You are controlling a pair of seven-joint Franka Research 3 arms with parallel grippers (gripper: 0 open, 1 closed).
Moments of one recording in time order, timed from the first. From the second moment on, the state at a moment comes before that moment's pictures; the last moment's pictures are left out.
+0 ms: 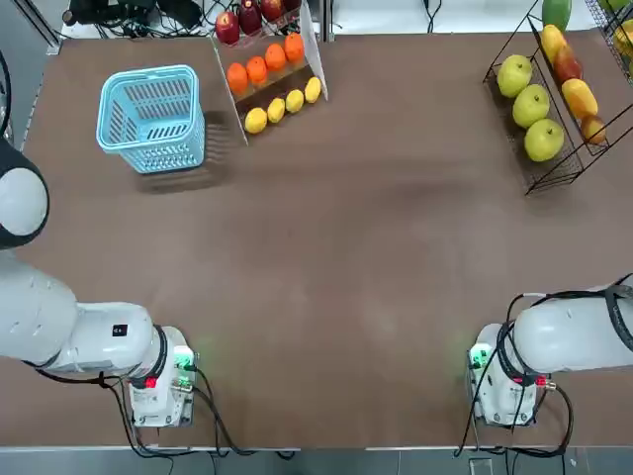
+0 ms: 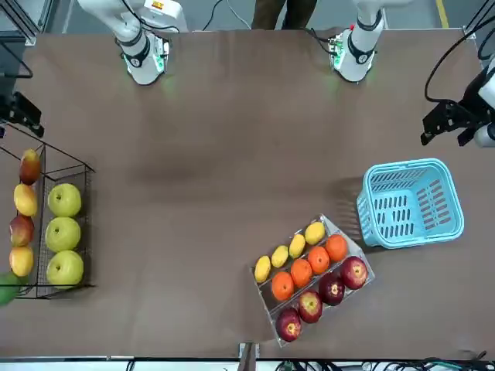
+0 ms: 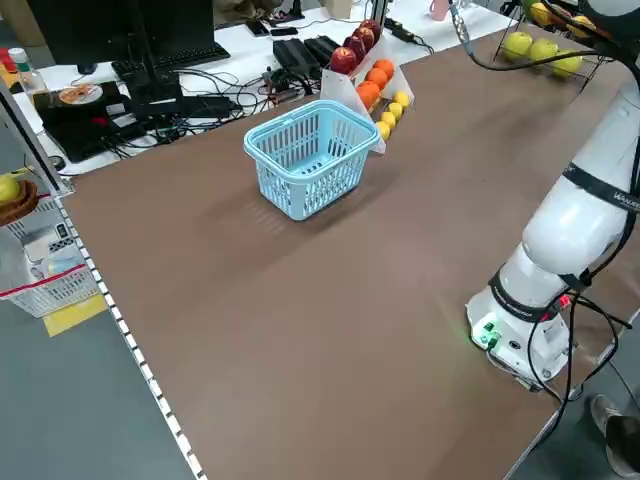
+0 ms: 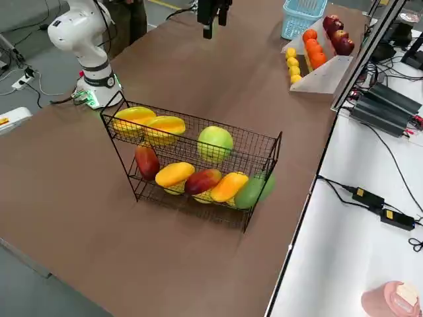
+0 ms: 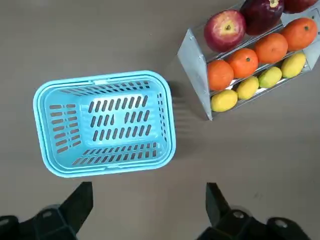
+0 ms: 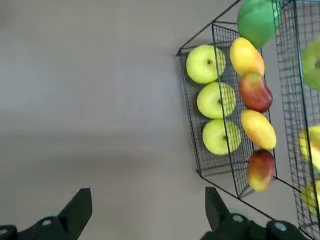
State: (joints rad) left arm 0.02 0.05 -0.11 -1.43 -0.02 1.55 -0.07; right arm 0.08 -0.01 -0.11 -1.51 -0.05 1.58 -0.07
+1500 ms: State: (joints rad) left arm 0.02 0.05 -0.12 -1.43 -0.02 1.55 -0.07; right arm 0.10 -0.01 -0.10 -1.56 -0.05 1.65 -0.02
